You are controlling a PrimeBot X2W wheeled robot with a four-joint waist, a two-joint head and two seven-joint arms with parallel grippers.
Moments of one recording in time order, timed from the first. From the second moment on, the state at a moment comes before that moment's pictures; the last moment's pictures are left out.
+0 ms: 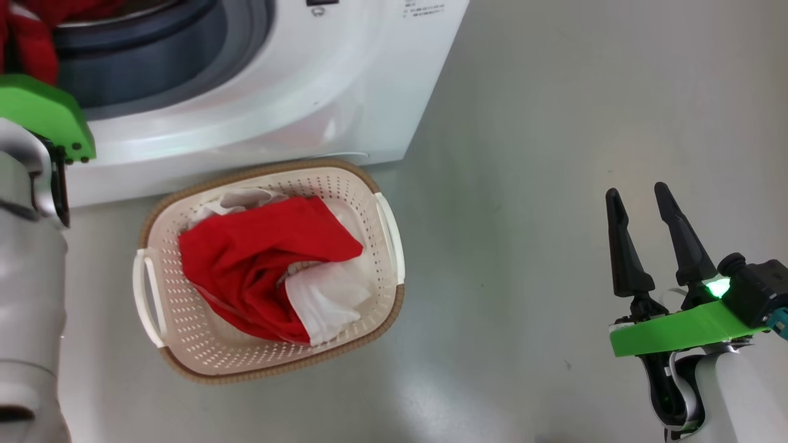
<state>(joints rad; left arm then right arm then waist) -1.19 0.22 0.01 1.20 -0.08 0.05 -0.25 -0.21 -0.05 -0.01 0.14 0.37 0.12 -0.26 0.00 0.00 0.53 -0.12</state>
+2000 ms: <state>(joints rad) -0.53 0.02 0.12 0.12 -0.12 -0.08 -0.26 -0.13 -0.07 -0.02 0.14 0.37 0.12 -0.26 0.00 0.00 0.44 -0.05</state>
